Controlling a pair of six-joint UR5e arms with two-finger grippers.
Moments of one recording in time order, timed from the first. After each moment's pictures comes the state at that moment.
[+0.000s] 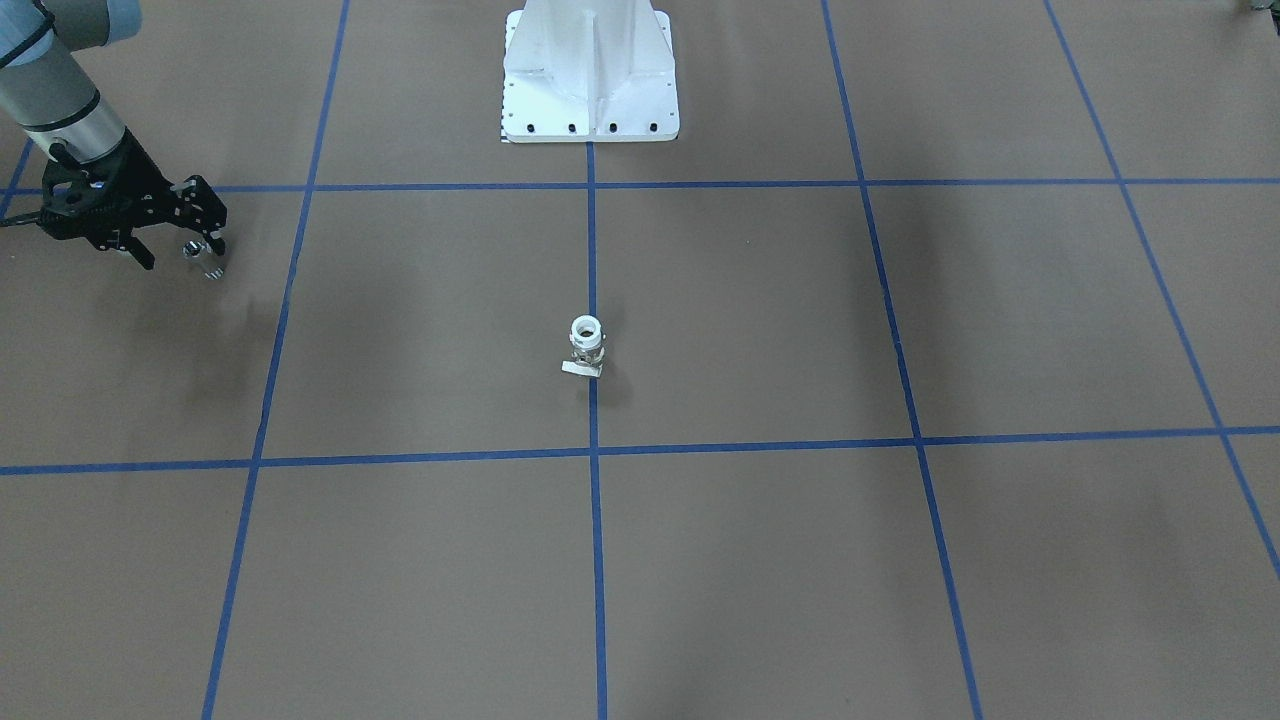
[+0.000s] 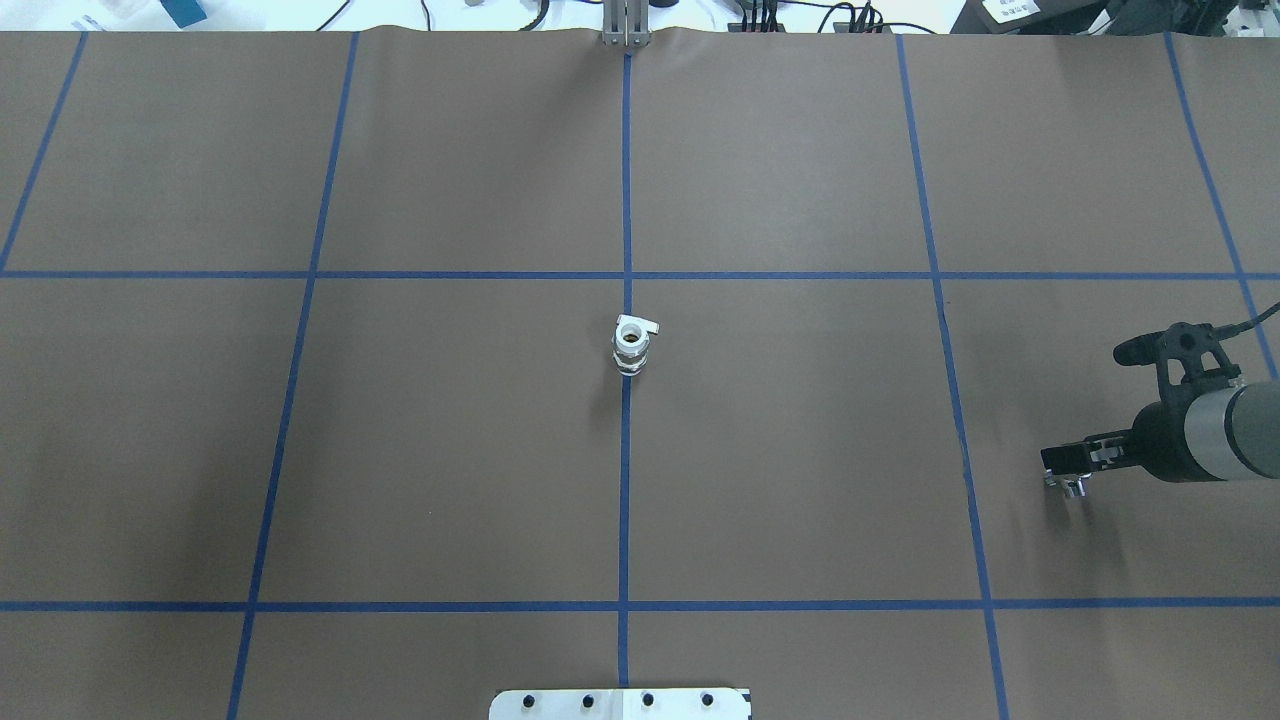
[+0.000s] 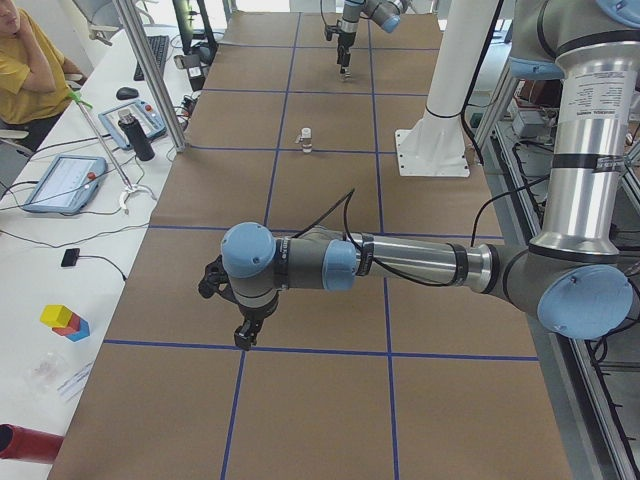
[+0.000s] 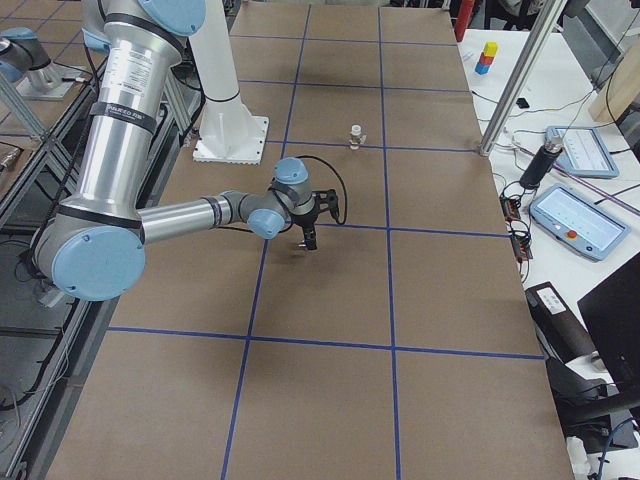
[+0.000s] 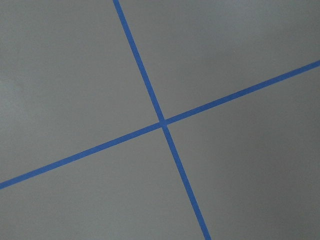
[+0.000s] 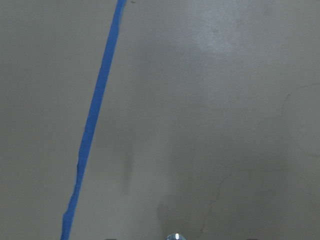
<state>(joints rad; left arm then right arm) -1.66 -1.61 -1.64 -1.50 -2.41 0.41 0.65 -1.86 1.96 -0.88 1.90 0.93</state>
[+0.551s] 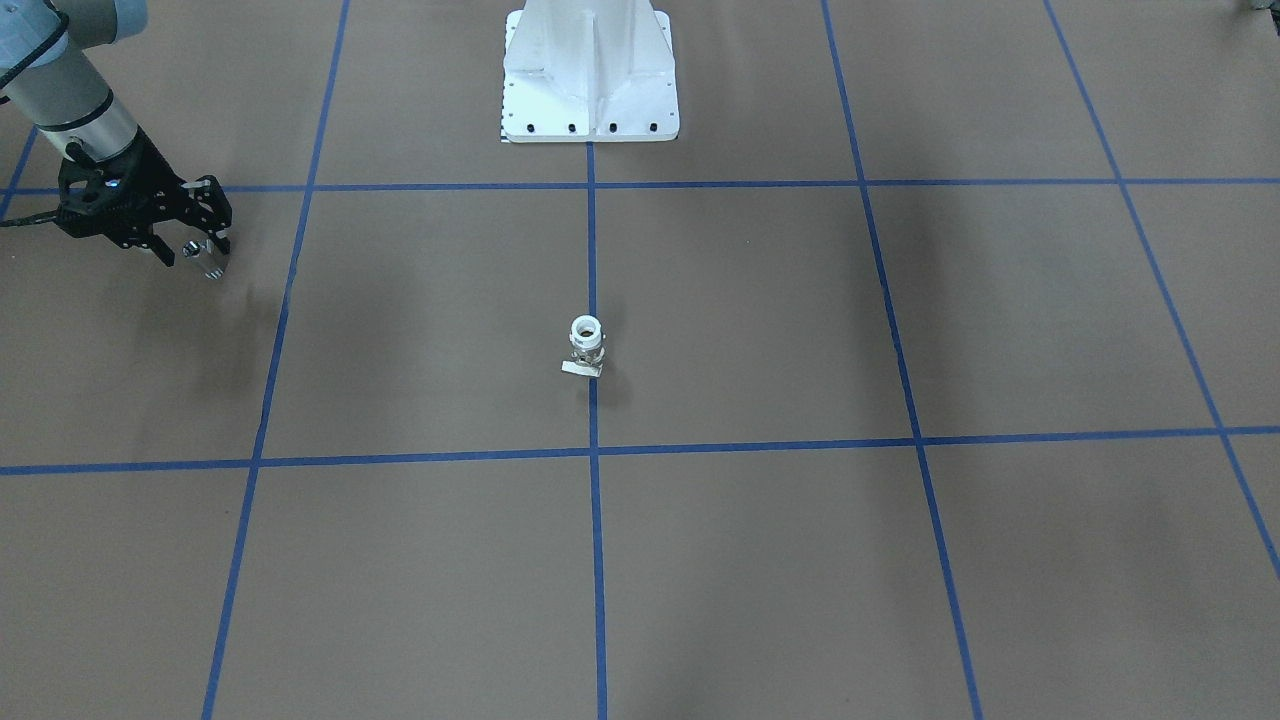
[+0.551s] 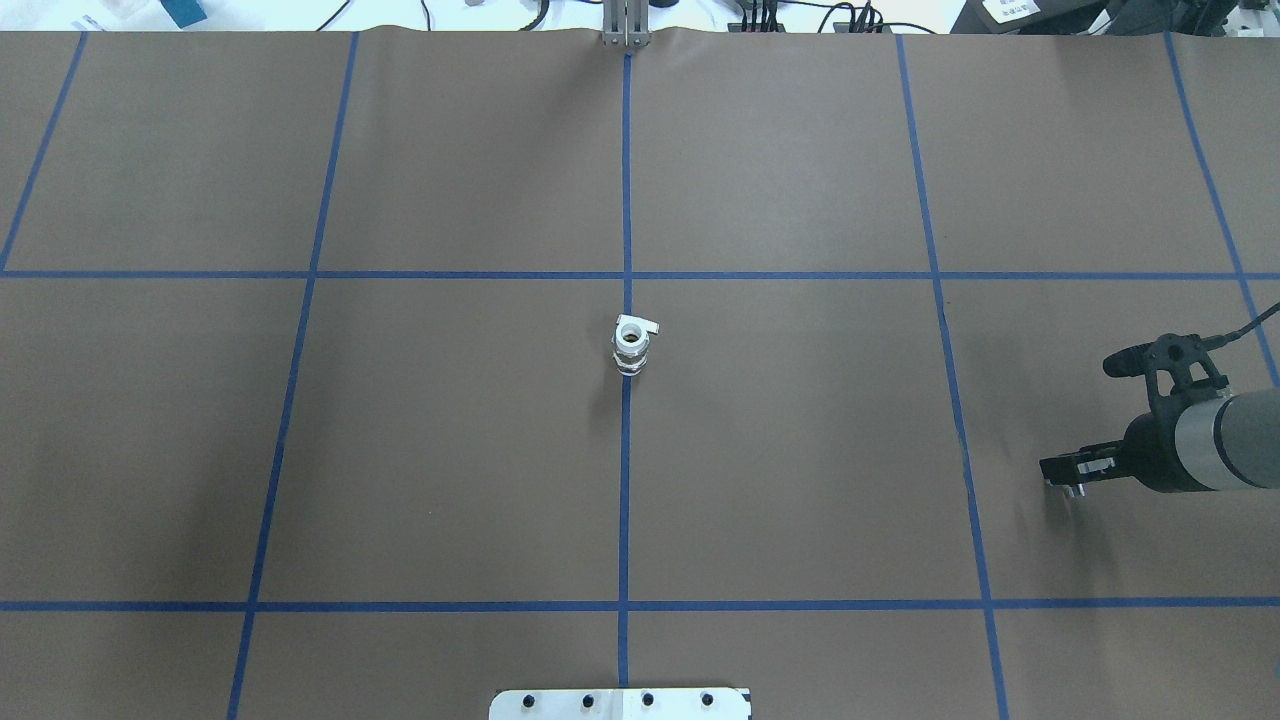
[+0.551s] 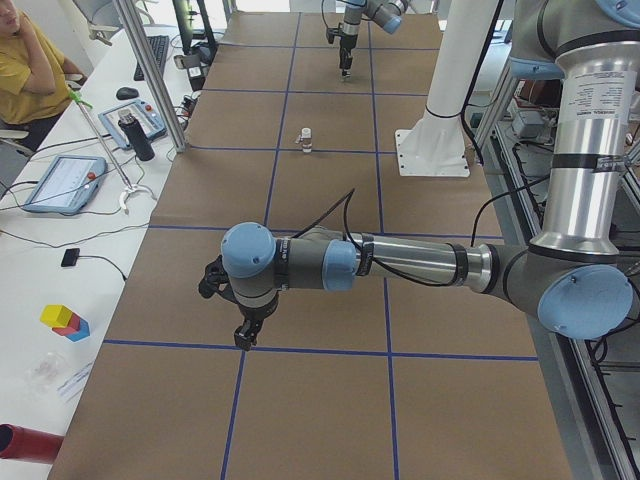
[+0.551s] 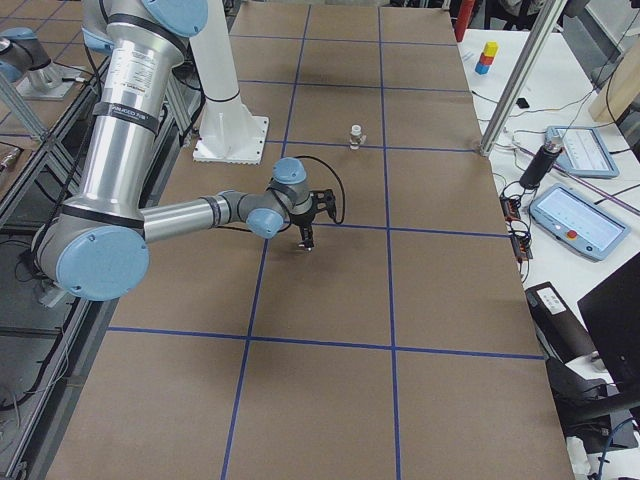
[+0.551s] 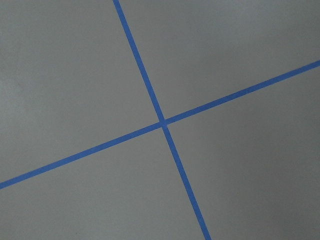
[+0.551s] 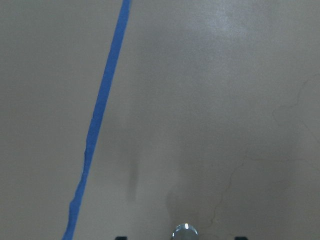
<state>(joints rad) -1.66 -1.61 -1.64 -1.50 -2.41 0.40 0.63 -1.86 1.96 -0.88 1.90 0.93</state>
